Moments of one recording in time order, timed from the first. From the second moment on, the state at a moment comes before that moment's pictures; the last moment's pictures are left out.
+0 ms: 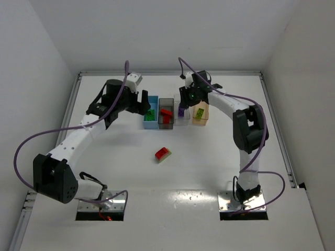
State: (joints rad) left arm -0.32 1.33 1.13 -0.28 0.21 -0.05; right arm 0.36 2.04 1.55 -0.34 -0.26 -0.01
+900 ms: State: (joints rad) left arm -0.62 1.22 0.85 -0.48 0.45 0.18; right arm 0.29 1.36 1.15 -0.35 -0.09 -0.04
